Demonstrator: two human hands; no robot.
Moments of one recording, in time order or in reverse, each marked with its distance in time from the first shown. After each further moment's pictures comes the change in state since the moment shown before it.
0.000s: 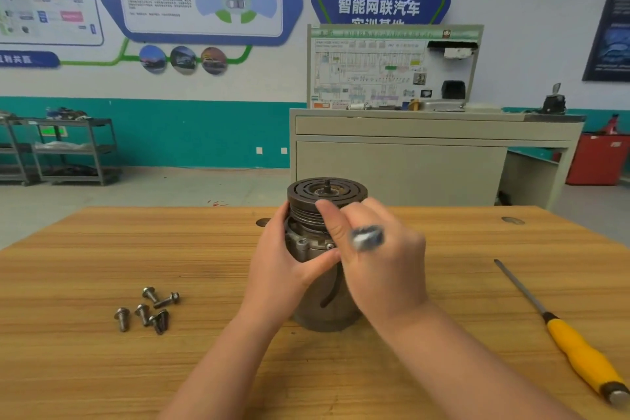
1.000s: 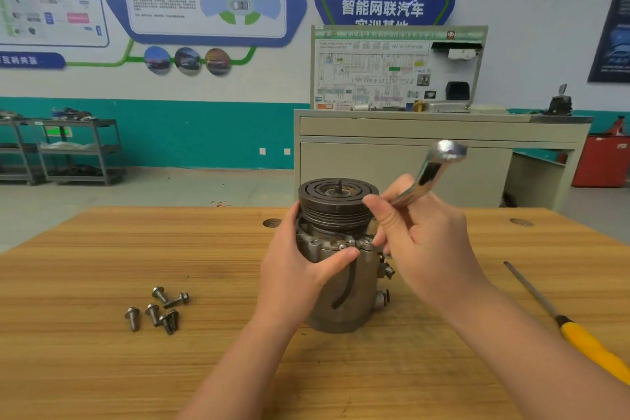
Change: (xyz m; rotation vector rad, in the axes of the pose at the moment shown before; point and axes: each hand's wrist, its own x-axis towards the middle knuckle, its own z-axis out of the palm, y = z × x) left_hand -0.004 -0.003 0.002 -0.022 0.006 -0.038; right_hand 0.015 0.020 -0.025 0.311 -0.255 0.190
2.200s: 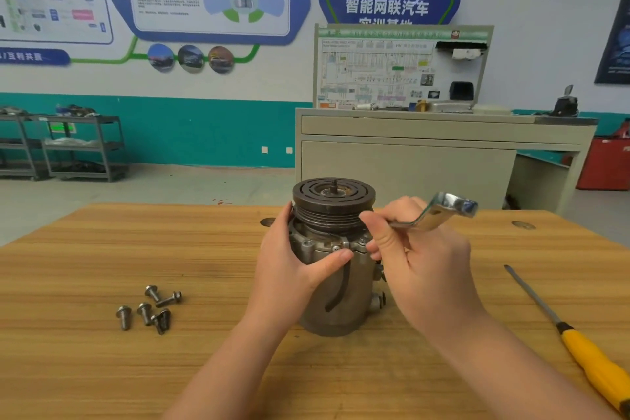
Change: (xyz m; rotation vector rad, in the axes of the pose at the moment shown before) left_hand 0.003 0.002 0.001 0.005 -0.001 0.040; right_hand -0.016 0.004 0.002 -0.060 0.101 -0.100
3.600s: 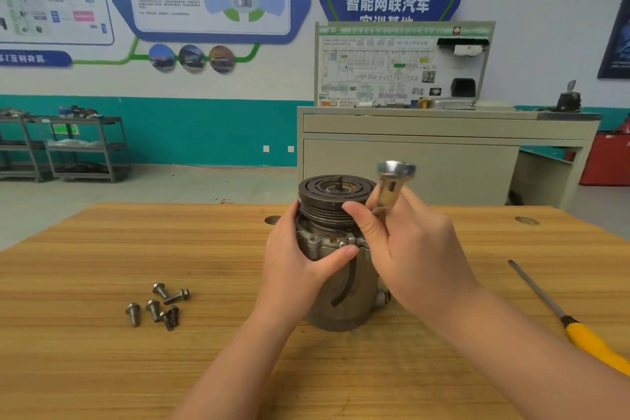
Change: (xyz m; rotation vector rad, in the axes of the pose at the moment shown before) left_hand 0.000 -0.009 0.002 0.026 0.008 -0.004; right_hand 0.015 -0.008 0.007 -0.231 -0.017 -0.217
